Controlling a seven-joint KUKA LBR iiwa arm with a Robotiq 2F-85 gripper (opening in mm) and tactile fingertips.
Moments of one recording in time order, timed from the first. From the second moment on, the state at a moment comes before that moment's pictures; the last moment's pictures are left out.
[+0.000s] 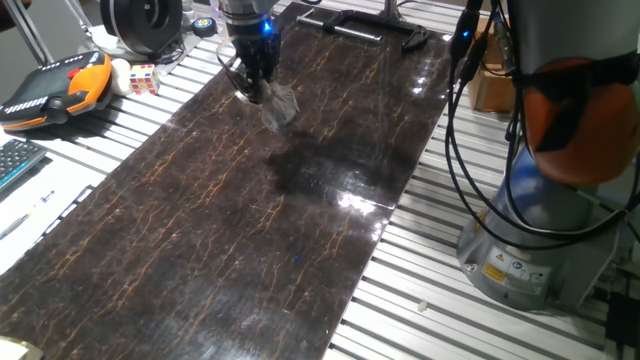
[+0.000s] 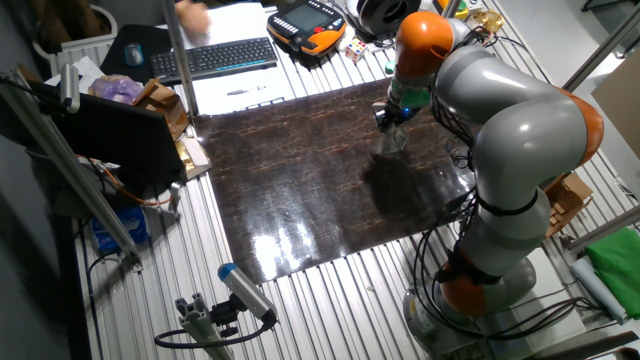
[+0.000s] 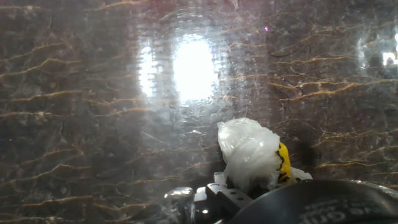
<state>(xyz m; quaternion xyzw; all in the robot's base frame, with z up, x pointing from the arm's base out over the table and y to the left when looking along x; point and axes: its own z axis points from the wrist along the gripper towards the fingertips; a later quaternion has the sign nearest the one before) 0.531 -0.019 0.204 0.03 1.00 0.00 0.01</state>
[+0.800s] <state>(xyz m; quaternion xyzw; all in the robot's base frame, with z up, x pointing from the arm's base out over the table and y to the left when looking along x) 0.532 -0.019 0.203 0.03 1.00 0.00 0.00</state>
